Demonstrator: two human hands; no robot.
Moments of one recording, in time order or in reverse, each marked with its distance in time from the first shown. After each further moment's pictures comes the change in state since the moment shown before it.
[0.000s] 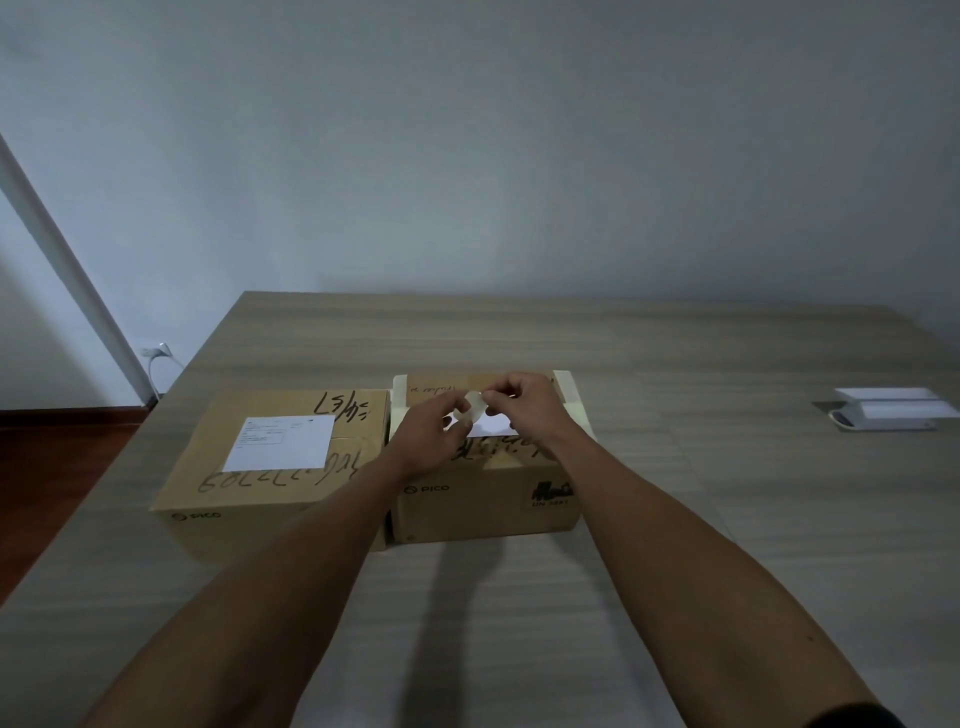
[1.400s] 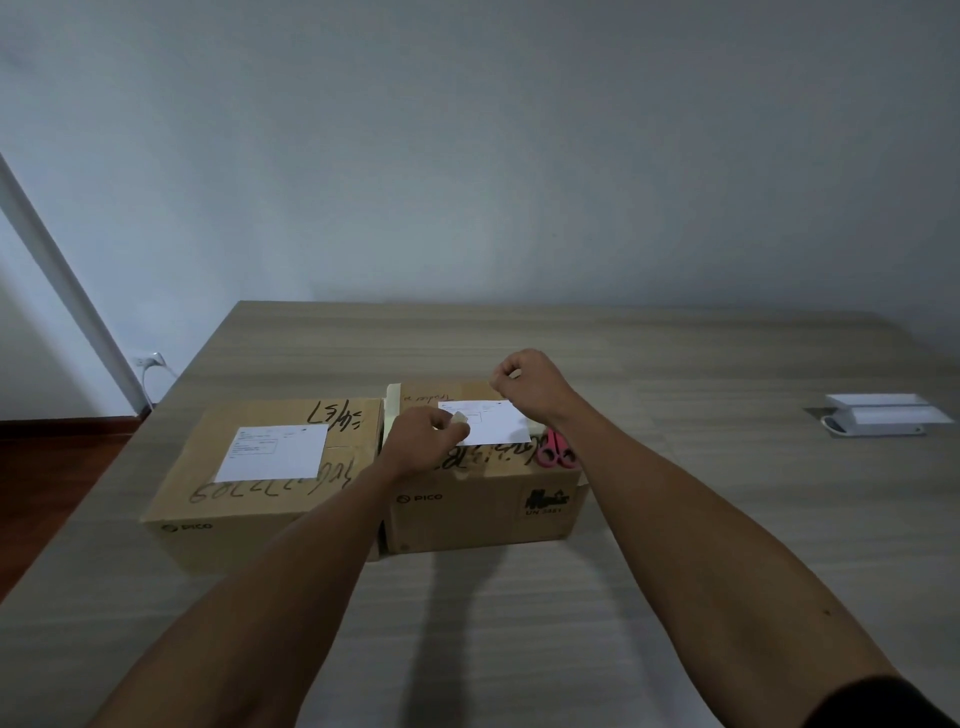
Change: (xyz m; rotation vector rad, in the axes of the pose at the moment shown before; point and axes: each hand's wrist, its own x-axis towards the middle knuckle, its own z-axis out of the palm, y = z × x) left_hand 0.008 0.003 0.001 -0.023 0.024 -0.267; right_hand 0.031 -0.020 -0.027 -0.289 -0.028 -0.100
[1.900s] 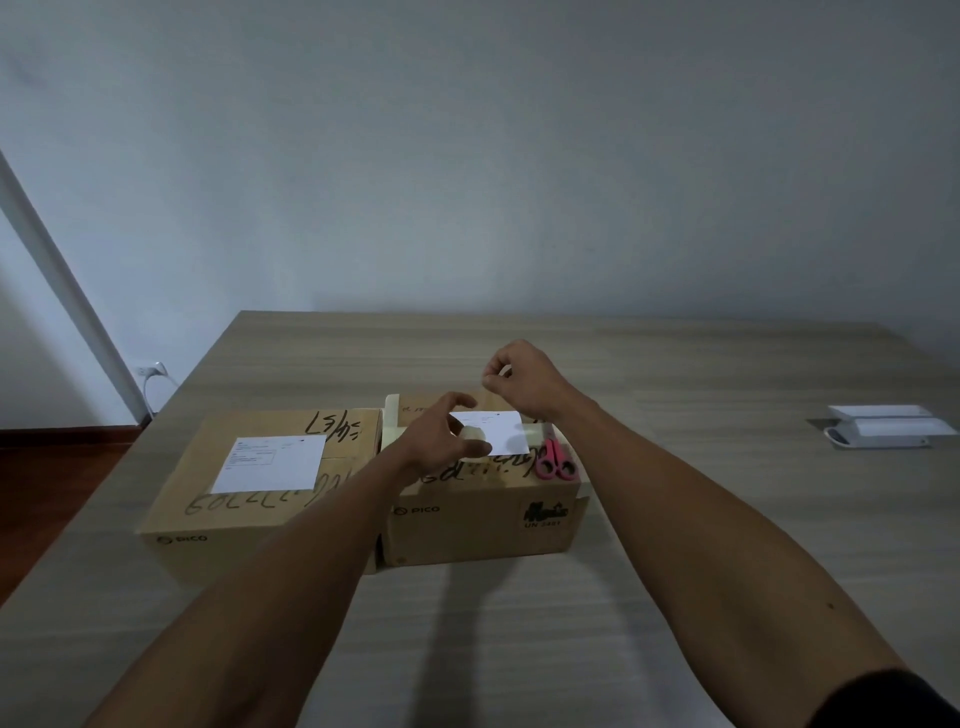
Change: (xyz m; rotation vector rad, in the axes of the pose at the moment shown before) left_hand 0.014 0.022 -0.001 -0.117 -0.229 -0.032; right_hand 0.016 -0.012 -0.013 -0.144 -0.022 -0.140
